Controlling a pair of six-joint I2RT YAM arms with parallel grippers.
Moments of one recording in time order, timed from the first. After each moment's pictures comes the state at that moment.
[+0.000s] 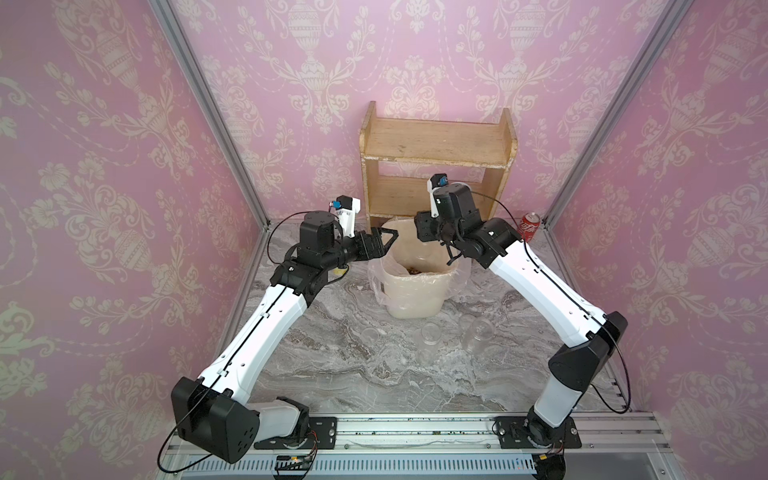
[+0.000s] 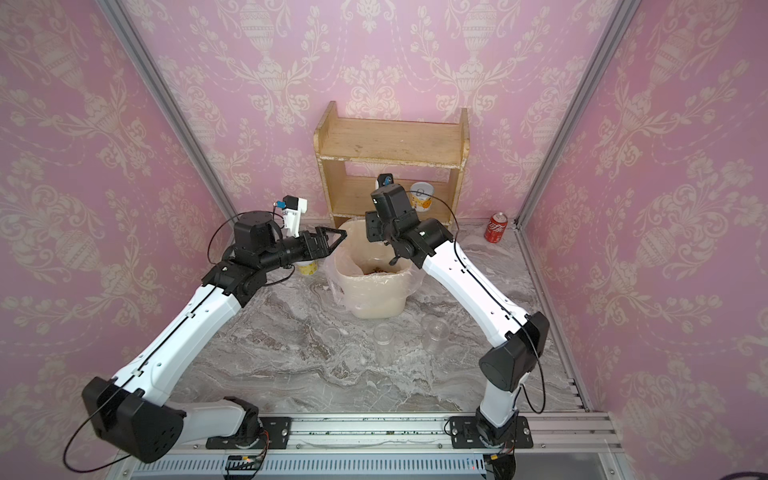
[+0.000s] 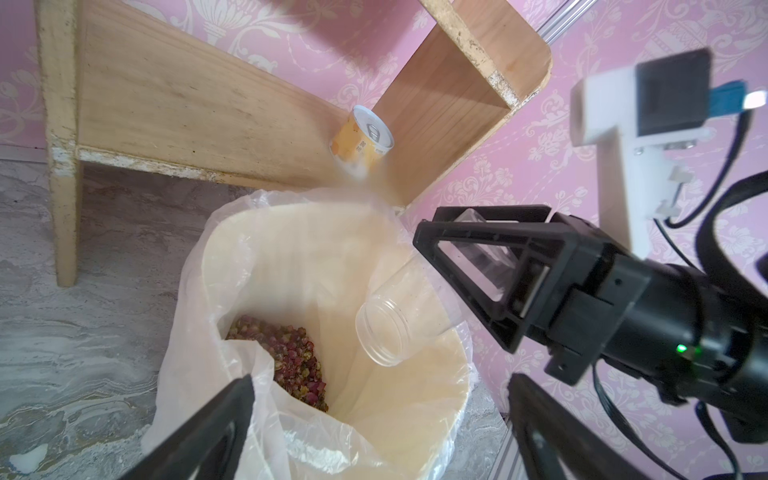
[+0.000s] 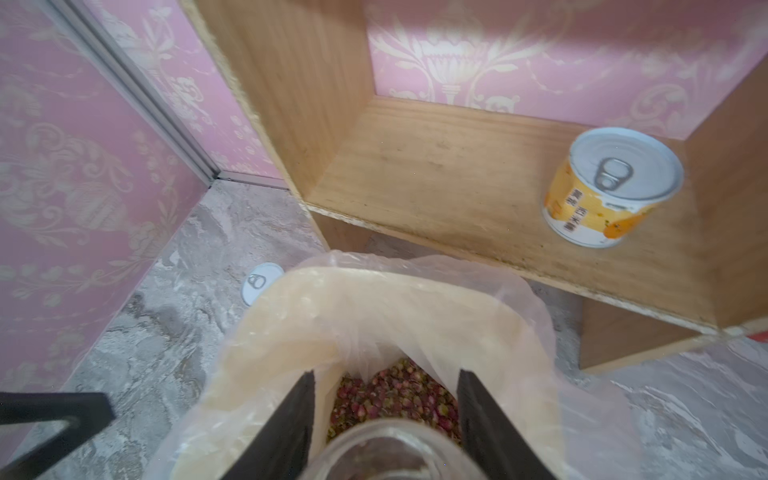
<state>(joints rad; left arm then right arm) -0.34 1.31 1.29 -0.27 0.48 -0.59 0.65 1.76 1.98 -0.73 0.26 0.32</state>
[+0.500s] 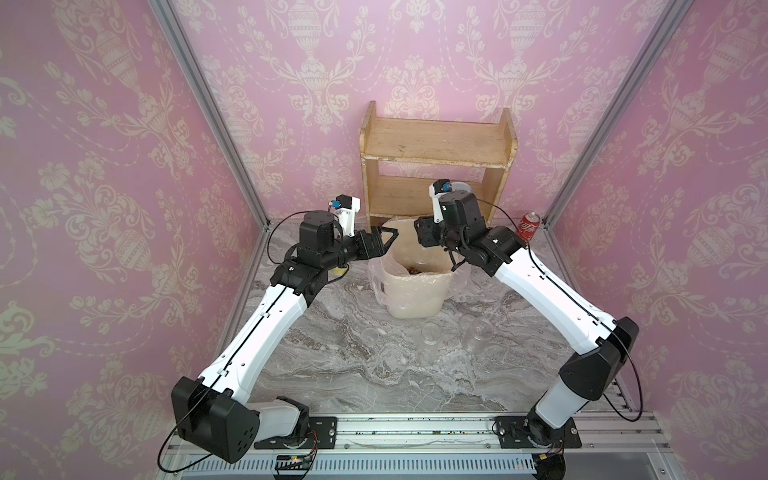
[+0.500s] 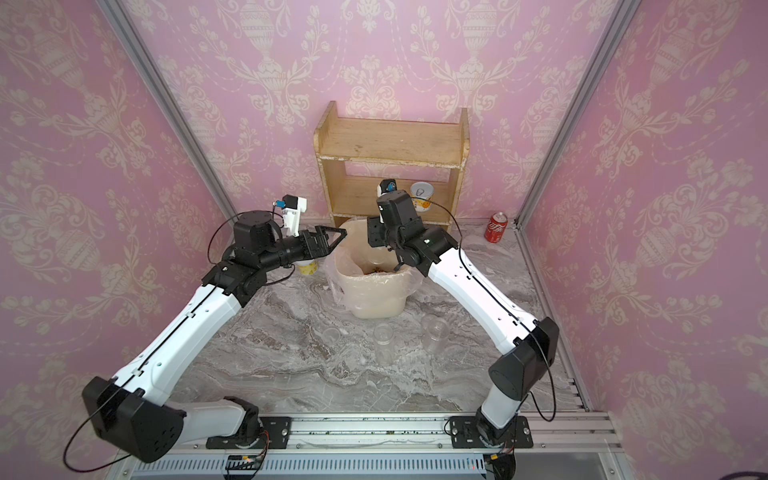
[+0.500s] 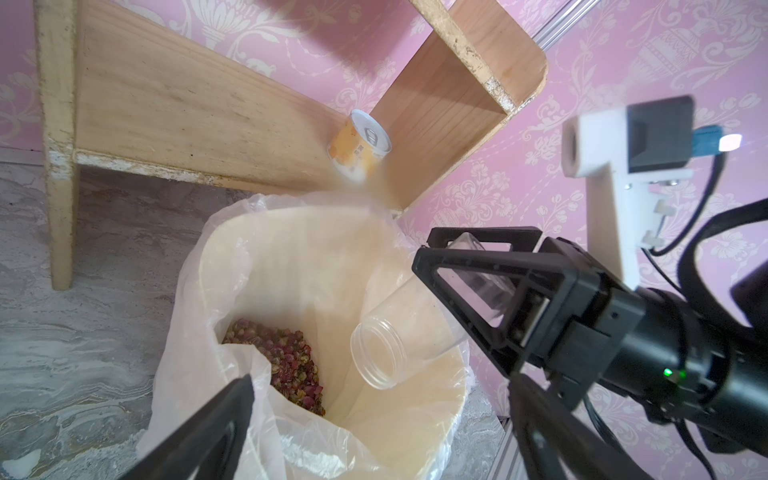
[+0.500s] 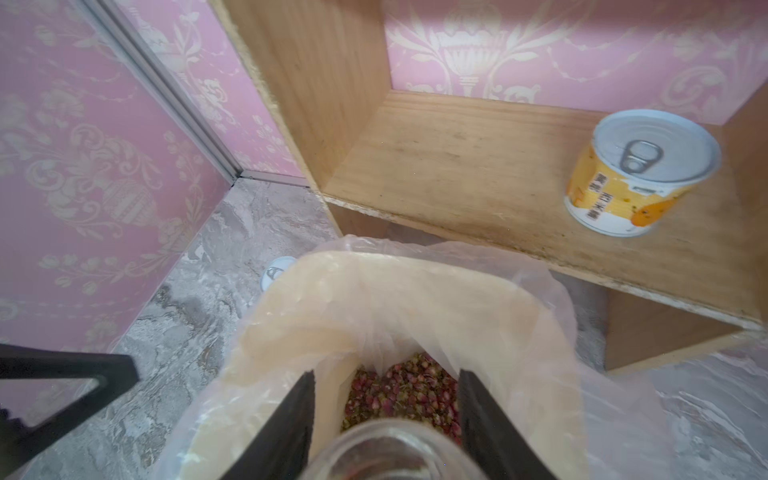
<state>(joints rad) -0.34 1.31 1.29 -0.26 0.48 -0.60 0.63 1.67 1.80 -0.64 0.26 0.31</state>
